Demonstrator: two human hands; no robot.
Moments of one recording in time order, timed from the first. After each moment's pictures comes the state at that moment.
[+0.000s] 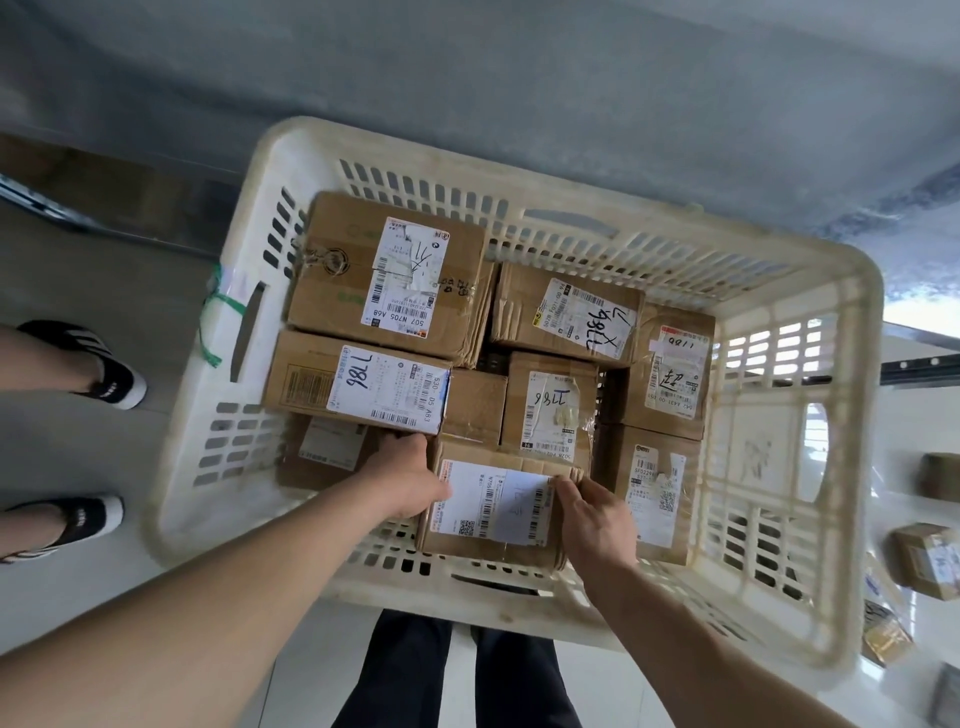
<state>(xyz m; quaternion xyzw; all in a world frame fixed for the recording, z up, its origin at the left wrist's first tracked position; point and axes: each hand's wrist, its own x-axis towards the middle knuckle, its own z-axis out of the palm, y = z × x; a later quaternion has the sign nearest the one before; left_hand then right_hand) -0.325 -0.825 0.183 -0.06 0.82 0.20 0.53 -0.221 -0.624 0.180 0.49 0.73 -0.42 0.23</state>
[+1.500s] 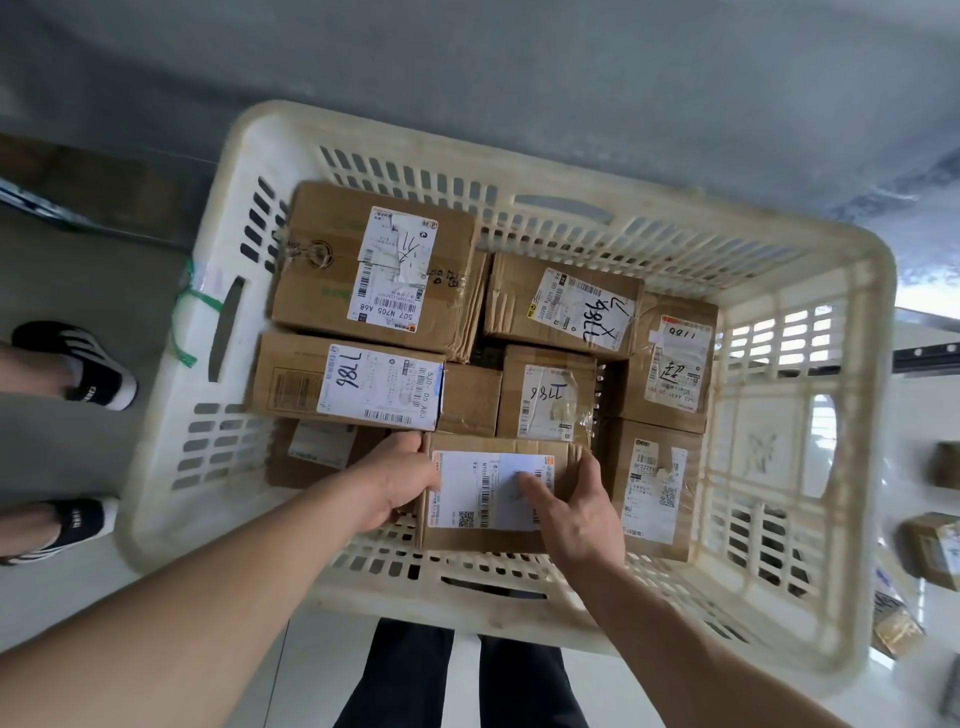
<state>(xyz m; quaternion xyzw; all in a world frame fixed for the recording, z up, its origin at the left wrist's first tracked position) -0.328 -0.817 0.207 -0.24 0.69 0.41 0.55 -0.234 -0.644 0.207 0.41 0.77 -0.40 0.29</state>
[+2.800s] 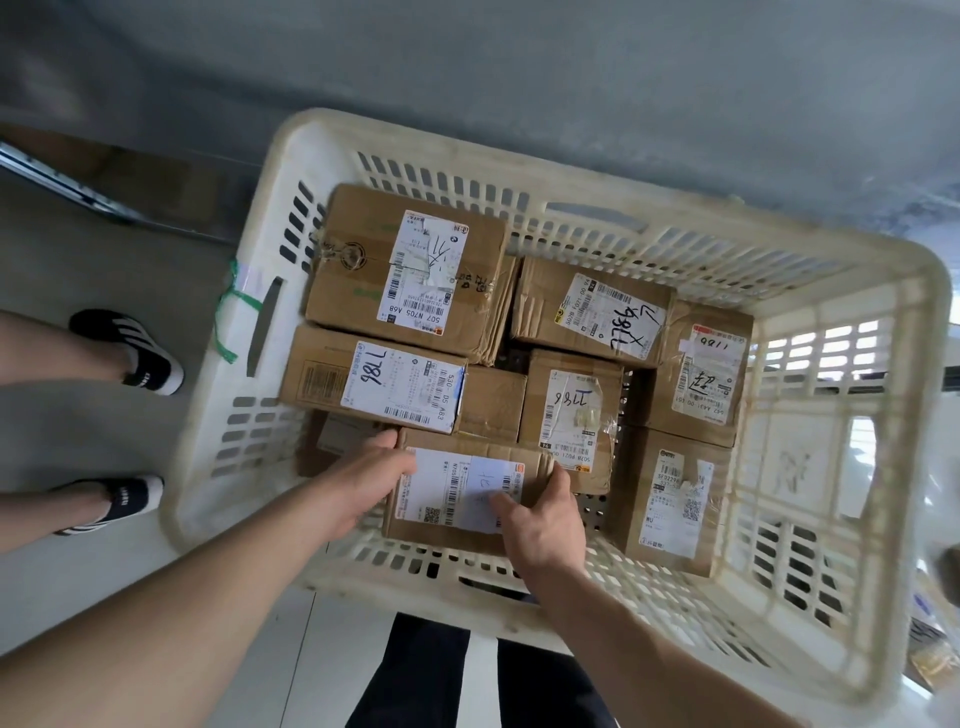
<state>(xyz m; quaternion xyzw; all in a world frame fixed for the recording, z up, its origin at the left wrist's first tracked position) -0.332 -0.865 0.217 -0.23 0.71 0.38 0.54 -0.243 -0.693 0.200 0.41 0.74 -0.41 0.33</state>
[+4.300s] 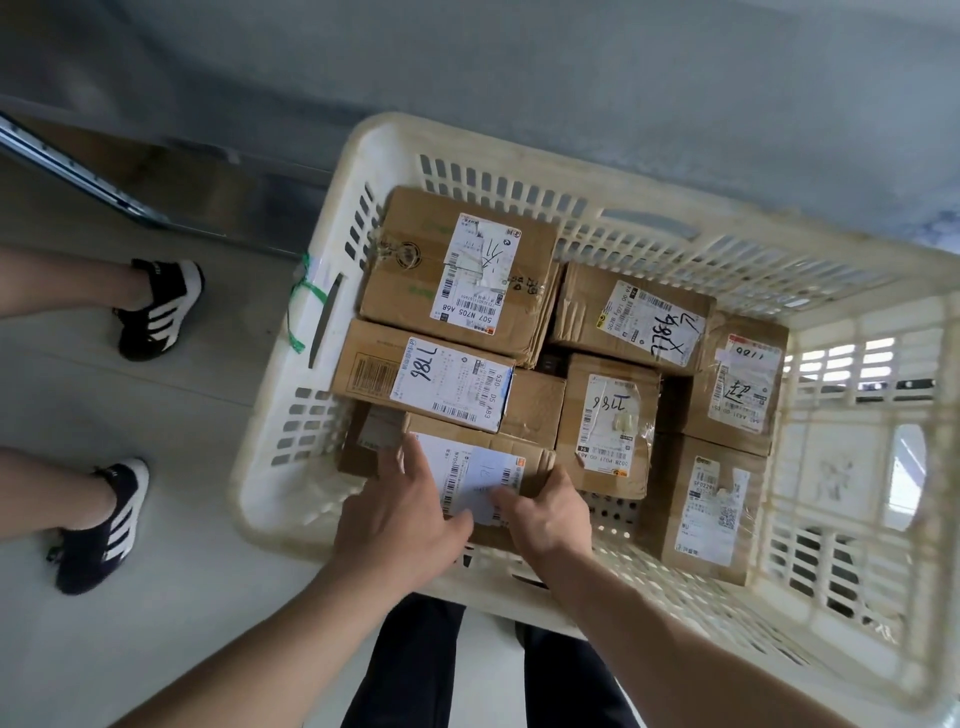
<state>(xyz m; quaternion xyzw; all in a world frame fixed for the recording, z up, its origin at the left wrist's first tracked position) -0.282 -0.886 0.238 -0.03 0.92 0.06 0.38 -0.251 -0.736 0.194 0.39 0.74 -0.43 0.33</state>
